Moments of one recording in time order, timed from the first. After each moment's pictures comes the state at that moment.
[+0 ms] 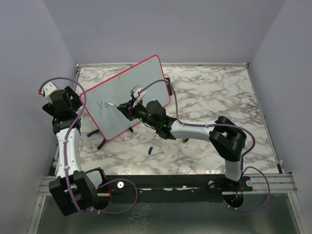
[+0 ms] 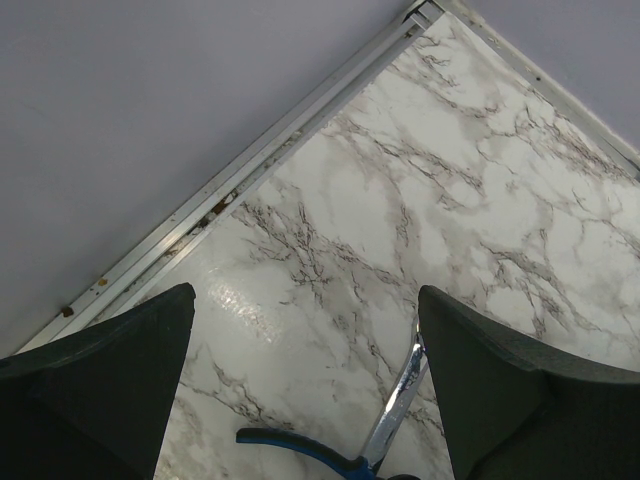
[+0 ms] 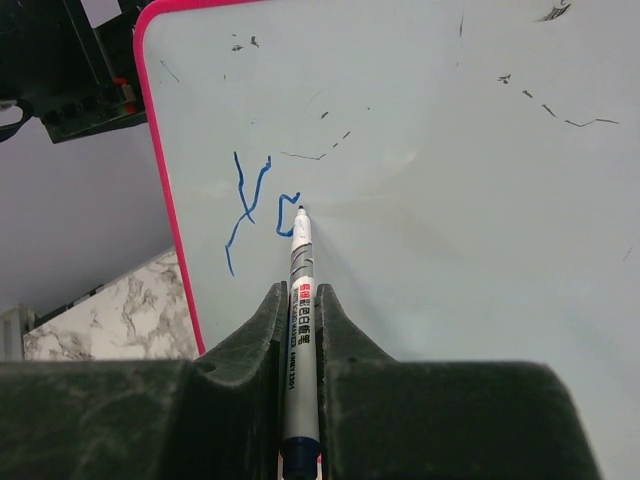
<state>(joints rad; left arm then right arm) 0.35 1.06 0.85 -0.20 -0.22 -0.35 1.04 1.92 1.27 0.71 0.06 0.15</state>
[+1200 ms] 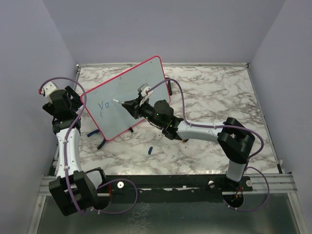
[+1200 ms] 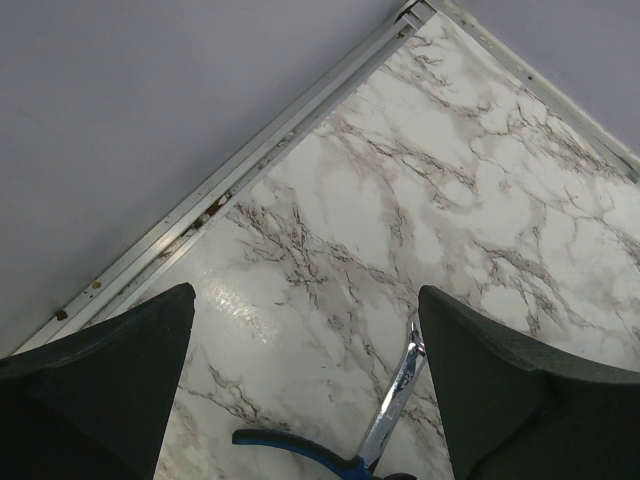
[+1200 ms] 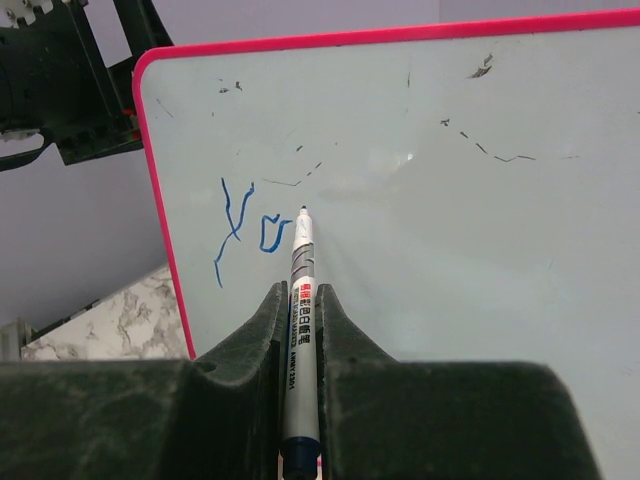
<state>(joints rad) 0.35 1.06 0.85 -0.20 -0.22 -0.35 1.03 1.83 1.18 0.76 0.06 0.14</state>
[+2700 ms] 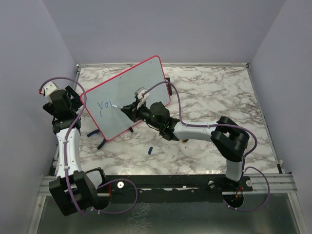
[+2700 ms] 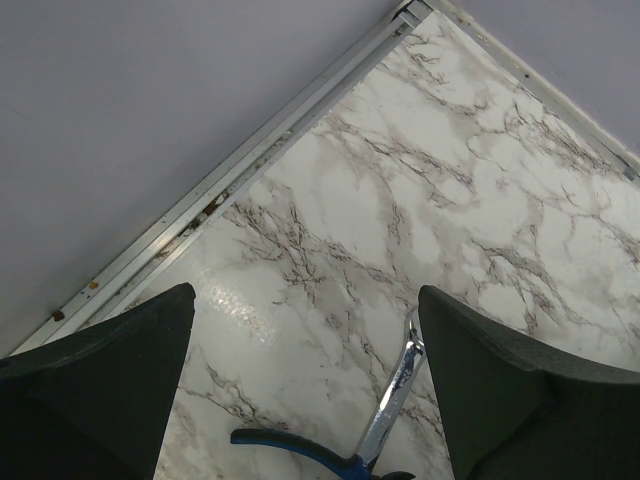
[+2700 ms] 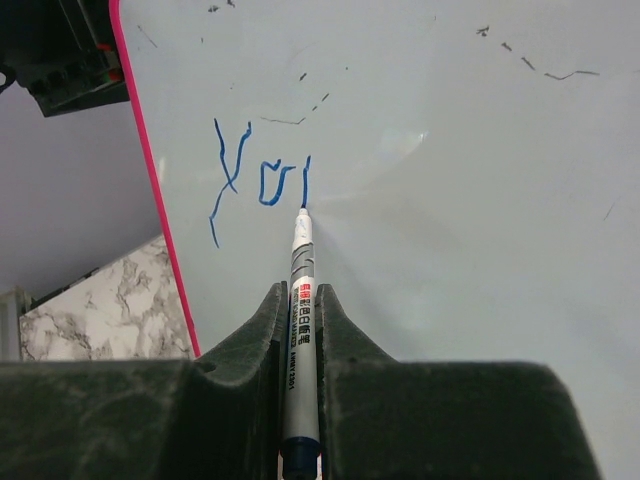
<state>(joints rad) 0.35 1.06 0.85 -0.20 -0.21 -0.35 1.03 1.89 1.20 0.75 0.03 0.16</state>
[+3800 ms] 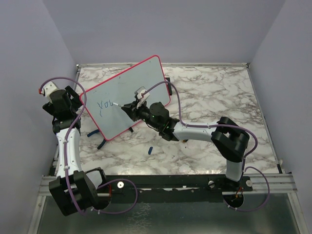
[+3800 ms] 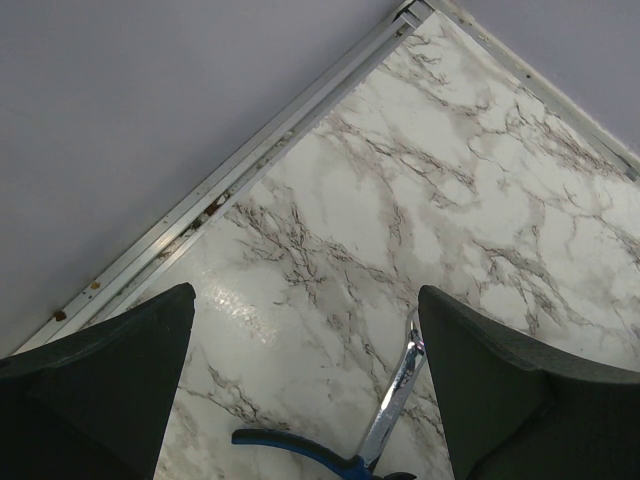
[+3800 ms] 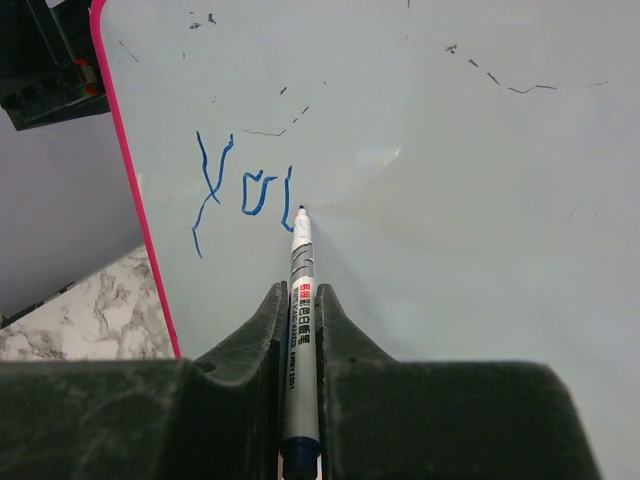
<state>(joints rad) 0.35 1.06 0.85 -0.20 -0.21 -0.35 1.03 1.89 1.19 0.75 0.10 0.14</state>
